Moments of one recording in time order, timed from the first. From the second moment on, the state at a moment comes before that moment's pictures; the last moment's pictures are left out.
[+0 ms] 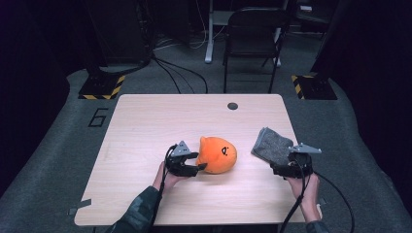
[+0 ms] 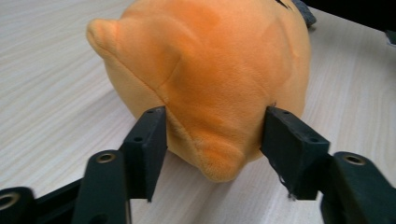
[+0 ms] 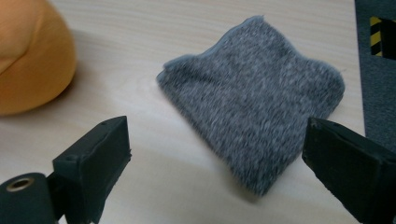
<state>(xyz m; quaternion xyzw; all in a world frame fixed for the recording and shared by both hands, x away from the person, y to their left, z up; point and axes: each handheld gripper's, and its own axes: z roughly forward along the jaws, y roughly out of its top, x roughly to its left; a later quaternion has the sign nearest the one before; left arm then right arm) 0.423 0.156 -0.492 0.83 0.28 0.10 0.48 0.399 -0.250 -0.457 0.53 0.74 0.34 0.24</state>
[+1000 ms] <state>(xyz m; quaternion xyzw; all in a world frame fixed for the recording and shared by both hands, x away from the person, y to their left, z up) 0.416 0.153 -0.495 0.82 0.30 0.11 0.48 0.475 -0.237 -0.507 0.60 0.71 0.31 0.20</state>
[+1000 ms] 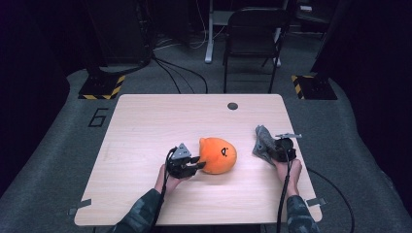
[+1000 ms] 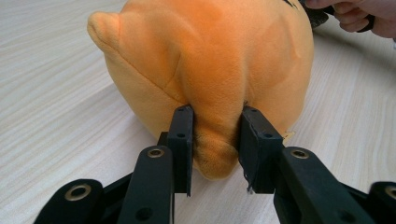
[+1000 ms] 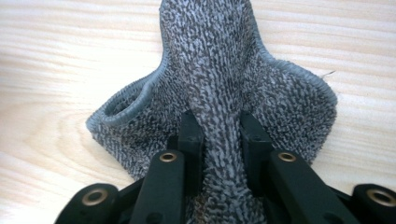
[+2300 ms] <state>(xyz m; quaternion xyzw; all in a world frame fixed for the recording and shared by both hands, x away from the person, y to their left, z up) 0.408 0.146 -0.491 0.80 0.31 0.13 0.49 0.417 -0.077 -0.407 0.41 0.77 0.46 0.13</state>
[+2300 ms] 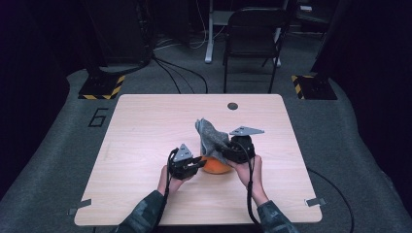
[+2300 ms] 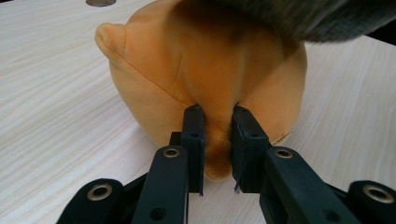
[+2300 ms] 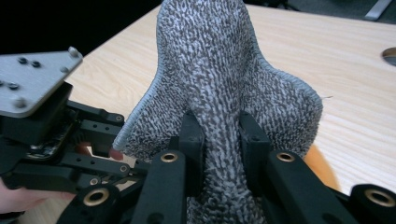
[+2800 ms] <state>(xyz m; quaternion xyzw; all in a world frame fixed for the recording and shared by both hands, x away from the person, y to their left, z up) 0.411 0.147 -0.498 0.81 0.31 0.12 0.48 0.432 -0.069 -0.440 0.42 0.79 0.42 0.13</state>
